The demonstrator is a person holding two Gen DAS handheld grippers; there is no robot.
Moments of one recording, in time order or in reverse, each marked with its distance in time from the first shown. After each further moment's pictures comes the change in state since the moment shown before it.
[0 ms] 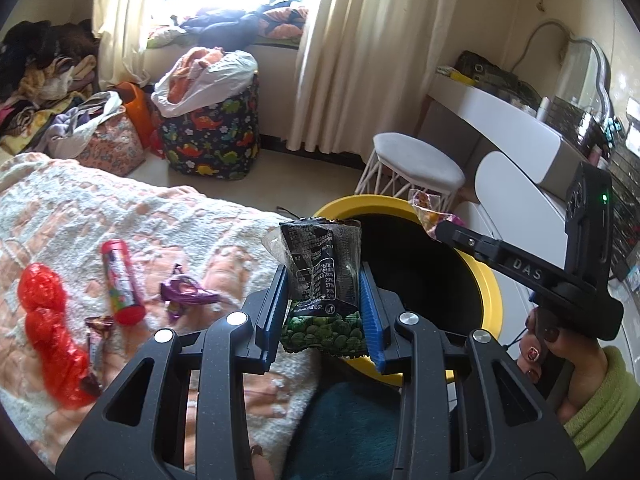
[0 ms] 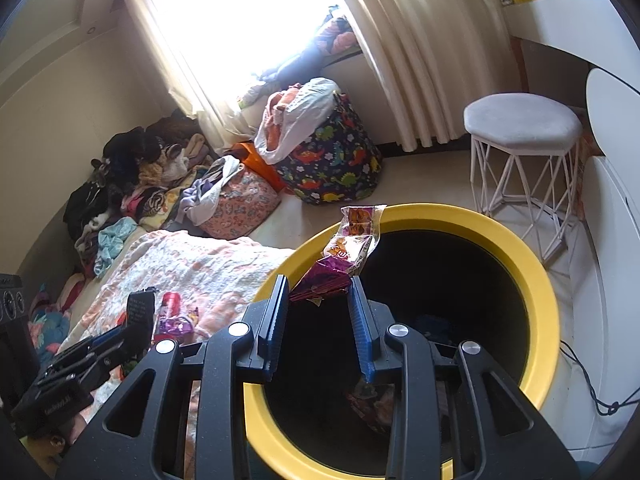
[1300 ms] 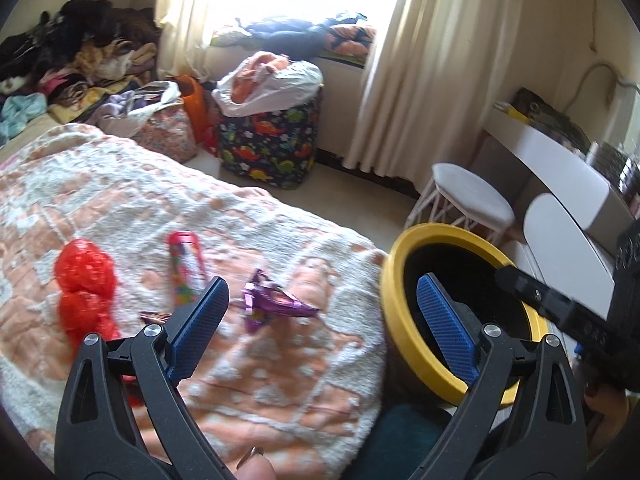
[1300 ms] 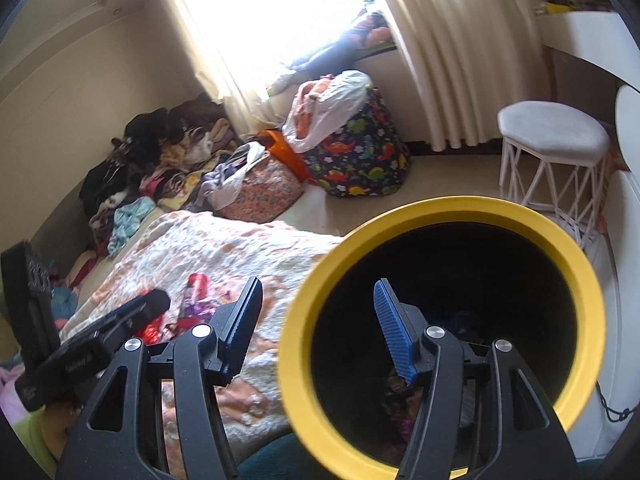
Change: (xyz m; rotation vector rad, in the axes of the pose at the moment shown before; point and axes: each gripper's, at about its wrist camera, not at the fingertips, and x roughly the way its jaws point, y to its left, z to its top) left arm -0.009 0.064 -0.005 -0.160 -0.086 0.163; right arm 0.014 0.049 -0.013 -0.093 0.025 0.074
